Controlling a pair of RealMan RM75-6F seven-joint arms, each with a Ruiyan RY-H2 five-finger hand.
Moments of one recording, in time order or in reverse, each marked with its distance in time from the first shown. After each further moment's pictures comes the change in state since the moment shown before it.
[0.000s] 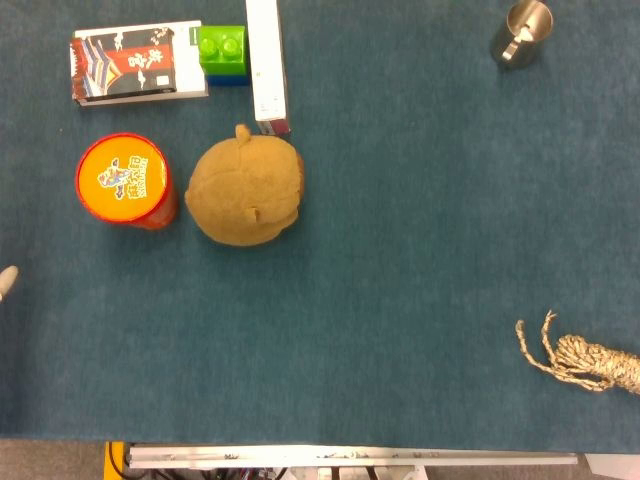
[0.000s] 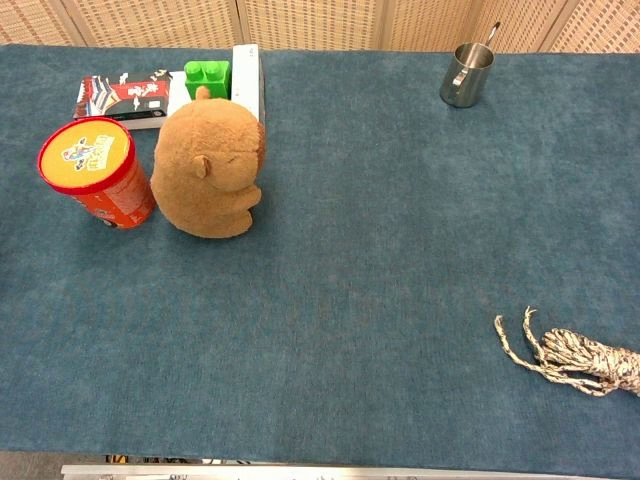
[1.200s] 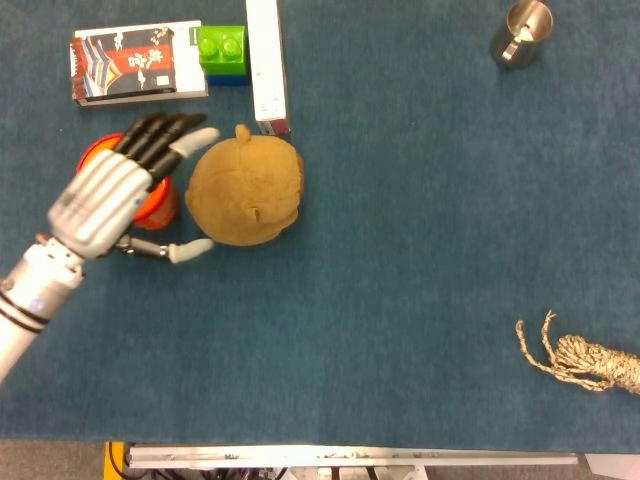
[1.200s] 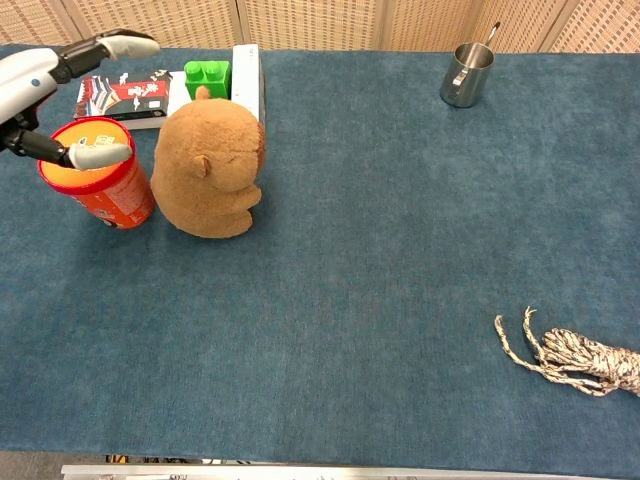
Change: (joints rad) left arm -0.448 -0.072 -0.024 0.120 0.301 -0.317 -0.423; right arm 0.074 0.072 0.036 -0.110 0.056 -0.085 -0.043
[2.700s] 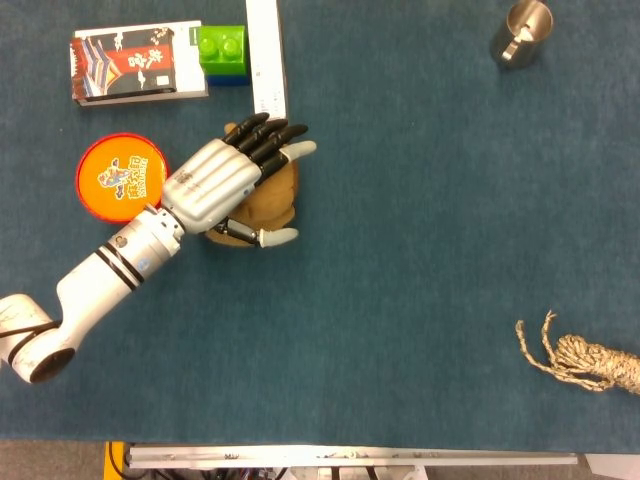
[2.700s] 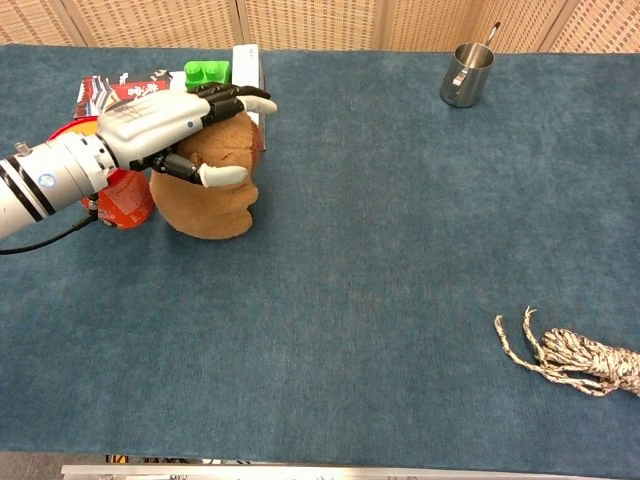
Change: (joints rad) left arm -0.243 -0.226 0.038 0.177 -0.126 -0.206 0.150; right arm 0.047 0.043 0.013 -0.064 0.054 -0.059 -0.023
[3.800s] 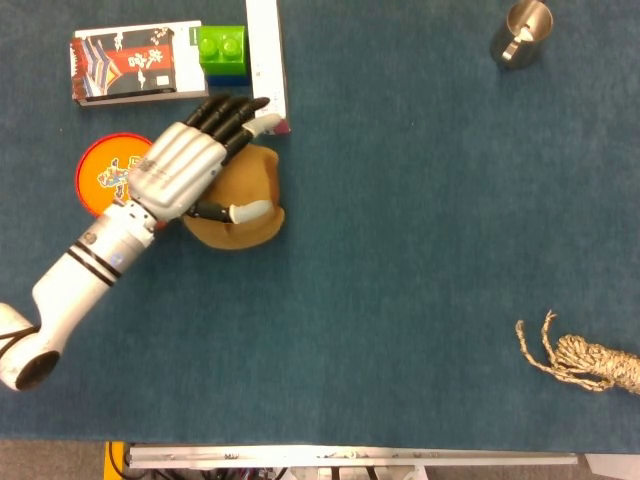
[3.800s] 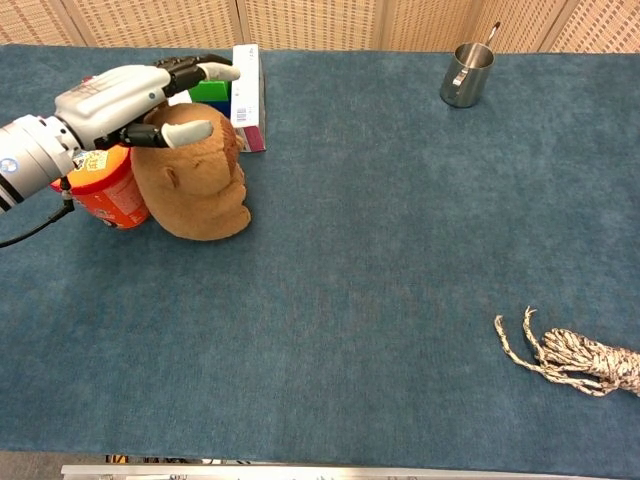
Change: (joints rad) left arm 0.032 0.045 -0.020 -0.047 -0.070 0.057 0.018; right arm -0.012 -0.004 -0.014 0.011 -0.016 0.016 0.025
